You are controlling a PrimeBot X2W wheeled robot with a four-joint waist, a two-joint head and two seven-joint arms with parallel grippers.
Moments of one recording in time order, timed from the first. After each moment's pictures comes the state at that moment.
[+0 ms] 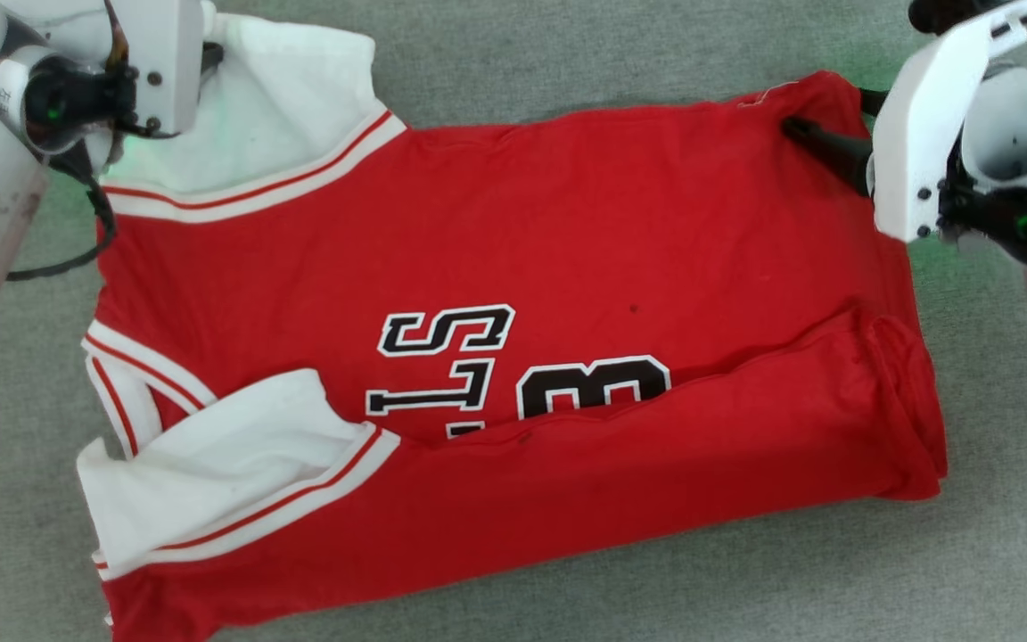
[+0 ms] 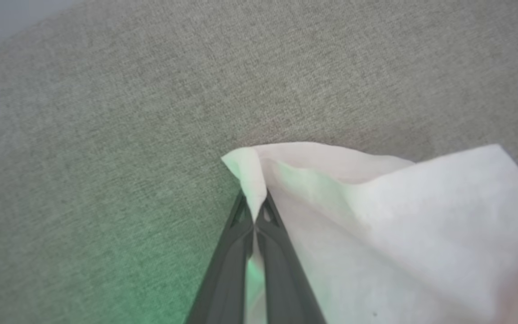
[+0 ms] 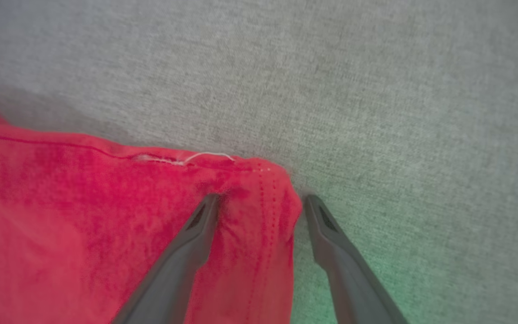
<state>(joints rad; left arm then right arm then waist) -1.49 0.57 -1.09 0.87 -1.17 -0.11 0.69 -1.06 -0.43 0.56 0.47 0.75 0.13 0.71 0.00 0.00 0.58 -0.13</state>
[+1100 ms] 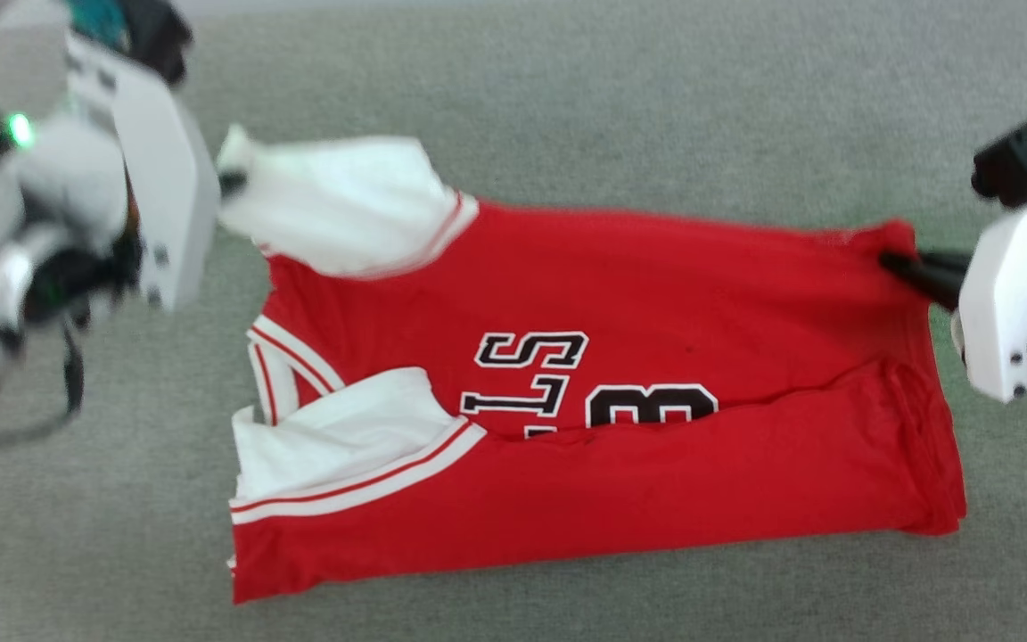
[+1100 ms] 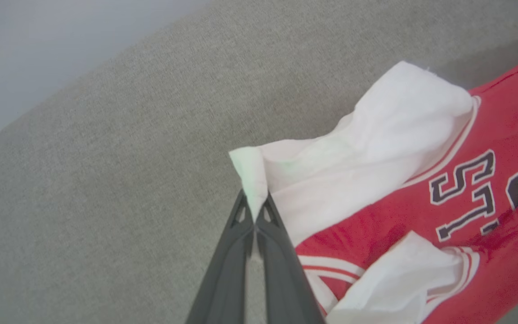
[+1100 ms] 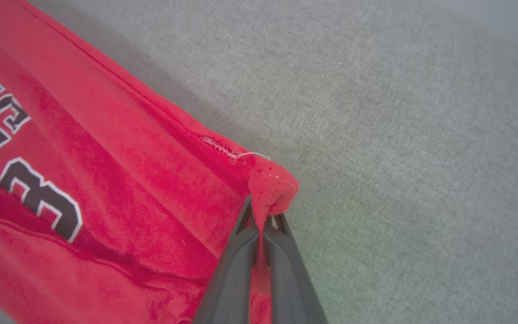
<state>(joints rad) -1.30 0.85 -1.14 0.31 -1.19 0.00 0.63 -0.94 -0.78 0.88 0.29 1.01 0.13 0.49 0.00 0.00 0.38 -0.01</state>
